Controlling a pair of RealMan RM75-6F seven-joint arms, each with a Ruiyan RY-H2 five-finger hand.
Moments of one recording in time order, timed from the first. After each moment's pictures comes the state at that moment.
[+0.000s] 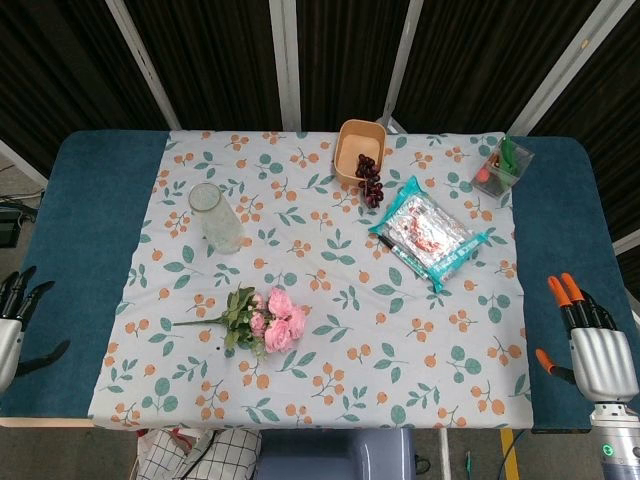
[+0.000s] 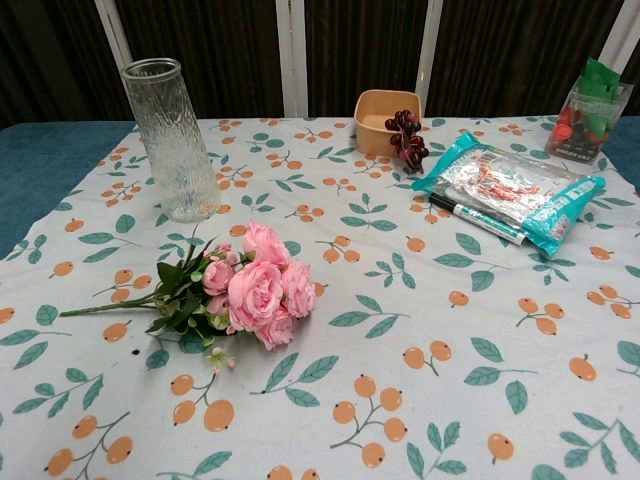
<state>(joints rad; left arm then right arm) -0.07 -1.12 -0.04 -1.60 1.52 1.54 0.07 0.08 -1.14 0.07 -1.62 -1.48 1.48 -0.13</state>
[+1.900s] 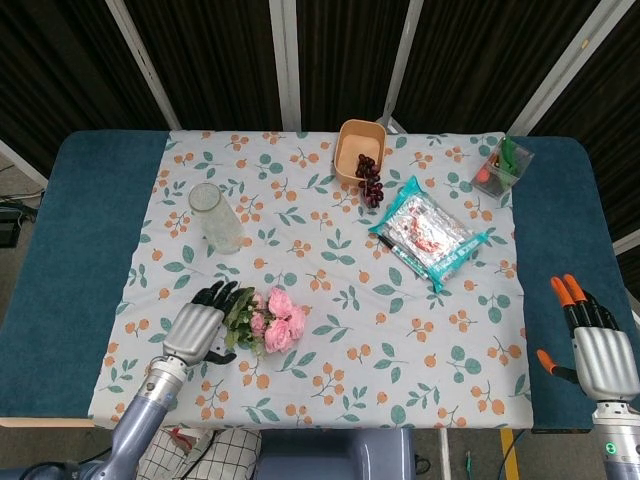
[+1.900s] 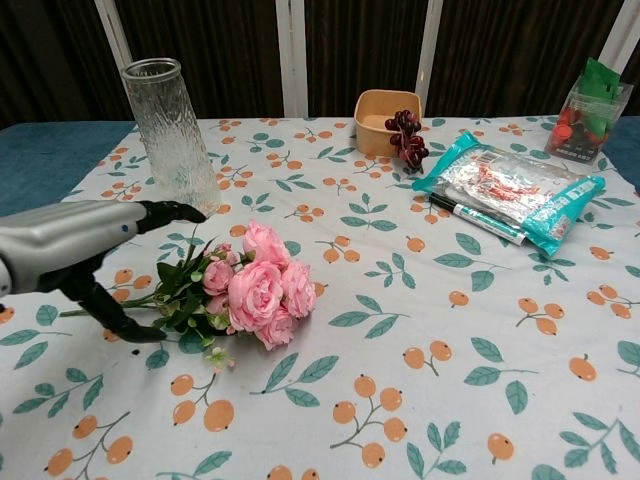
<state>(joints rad) -0.47 -1.57 -0.14 -1.86 1.04 1.13 0.78 0.08 -1.11 0.08 -1.64 -1.45 1.45 -0.09</state>
